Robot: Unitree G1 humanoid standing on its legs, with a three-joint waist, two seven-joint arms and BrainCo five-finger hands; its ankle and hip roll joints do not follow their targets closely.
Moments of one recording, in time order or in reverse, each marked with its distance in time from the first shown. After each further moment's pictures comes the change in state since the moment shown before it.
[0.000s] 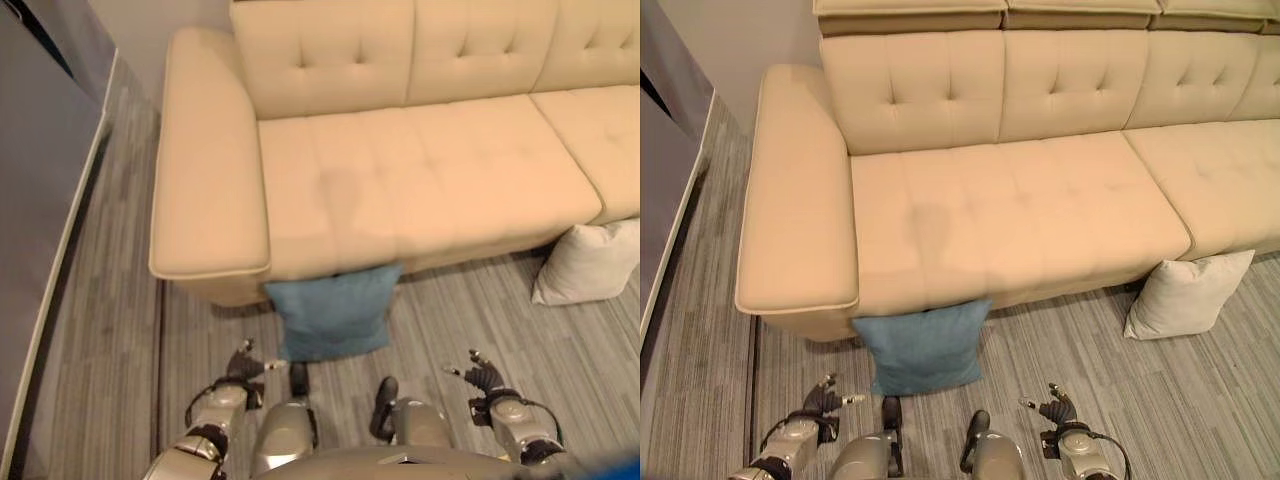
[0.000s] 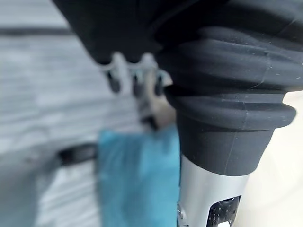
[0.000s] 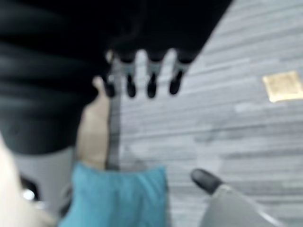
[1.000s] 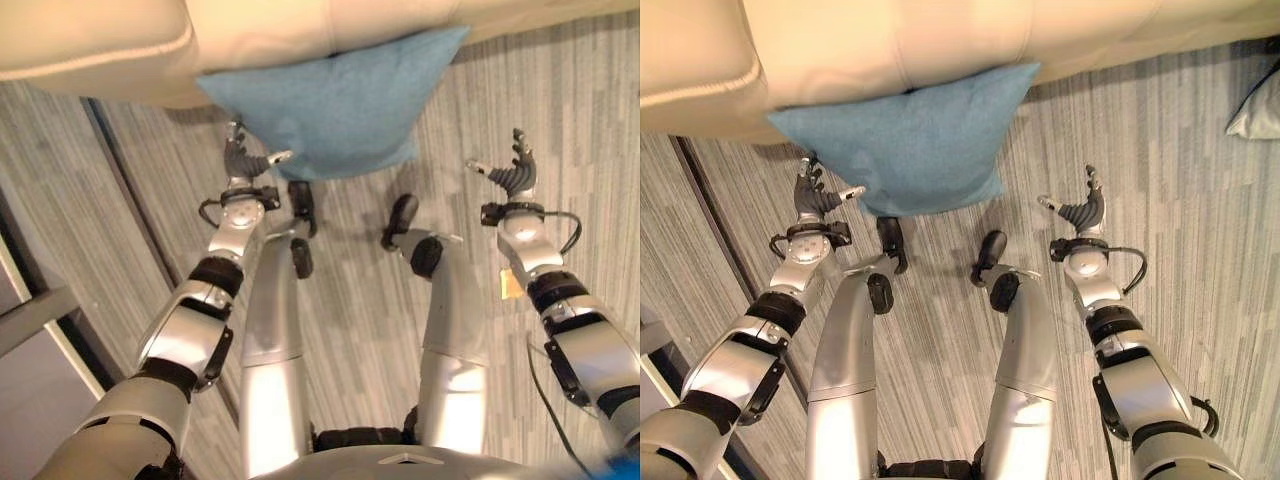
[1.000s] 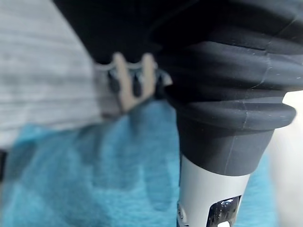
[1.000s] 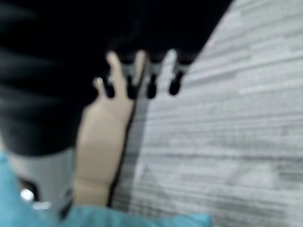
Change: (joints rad) left arm -0.638 0.106 -0.084 -0.190 -0.162 -0.077 0.250; right arm -0.656 -0.219 0.034 -0.171 0.044 -0.066 -0.256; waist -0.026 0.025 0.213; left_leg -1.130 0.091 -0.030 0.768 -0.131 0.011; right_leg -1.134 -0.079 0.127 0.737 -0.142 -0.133
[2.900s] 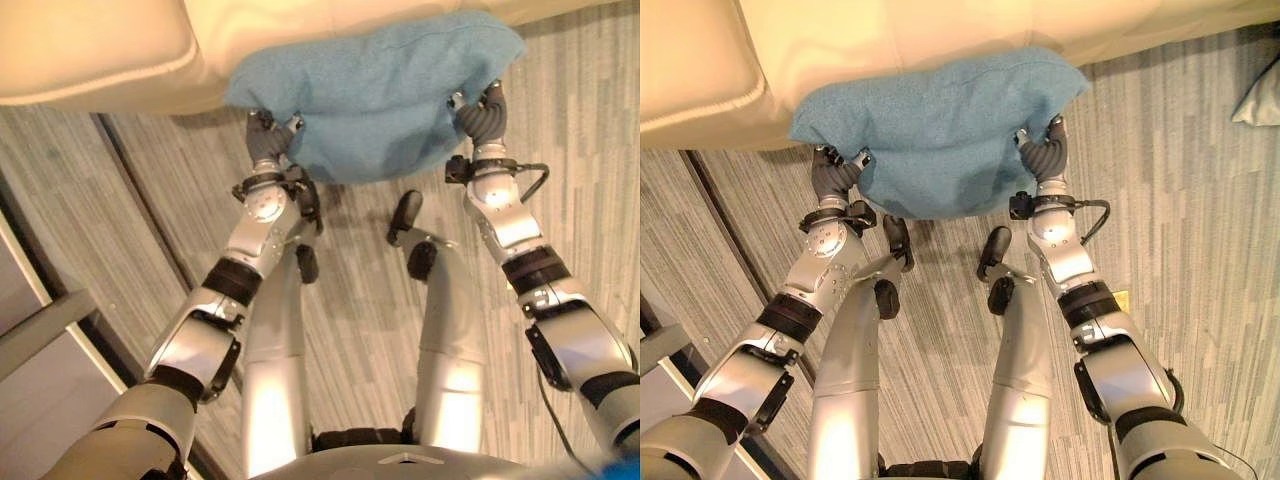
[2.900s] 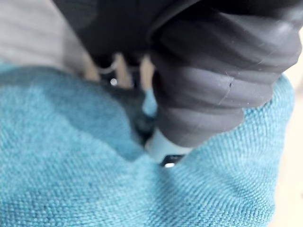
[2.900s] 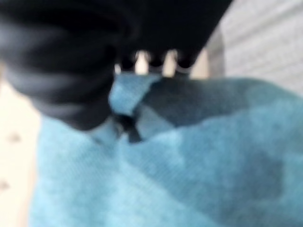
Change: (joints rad) left arm 0.276 -0.074 -0.049 -0.492 -0.166 -0.004 0.019; right arm 0.181 0.149 -0.013 -0.494 -0.070 0.028 -0.005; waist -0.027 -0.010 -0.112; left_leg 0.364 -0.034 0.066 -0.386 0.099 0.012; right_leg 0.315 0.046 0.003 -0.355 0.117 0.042
